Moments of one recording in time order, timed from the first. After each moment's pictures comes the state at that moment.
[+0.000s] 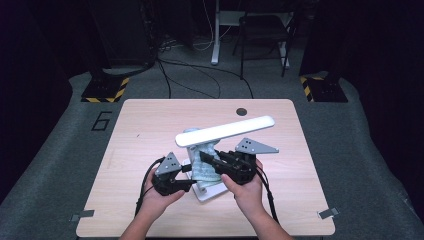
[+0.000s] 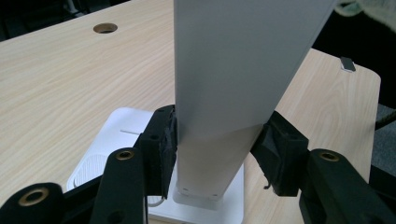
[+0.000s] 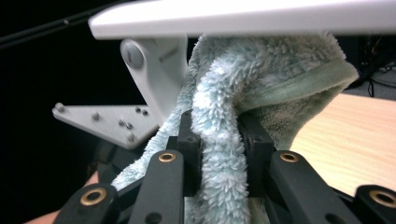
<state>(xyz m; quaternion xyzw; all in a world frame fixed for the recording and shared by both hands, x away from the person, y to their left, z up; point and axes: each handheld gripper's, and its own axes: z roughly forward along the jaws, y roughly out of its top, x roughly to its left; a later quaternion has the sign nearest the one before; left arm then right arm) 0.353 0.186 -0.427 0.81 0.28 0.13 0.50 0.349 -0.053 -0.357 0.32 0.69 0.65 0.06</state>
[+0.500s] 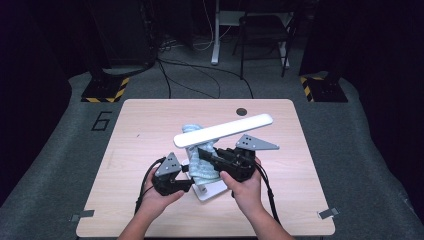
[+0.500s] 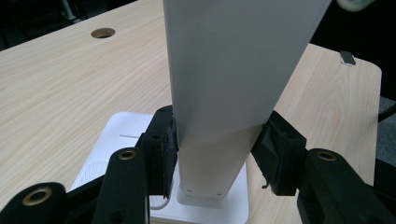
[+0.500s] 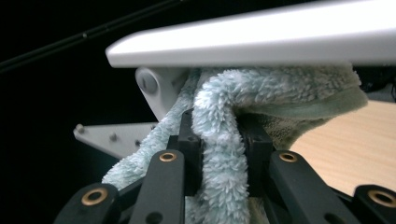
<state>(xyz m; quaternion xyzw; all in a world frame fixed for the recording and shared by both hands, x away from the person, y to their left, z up) 0.354 0.186 -0.427 0.82 0.26 0.14 0.49 0.352 -0.050 -0.350 0.31 0.68 0.66 0.04</state>
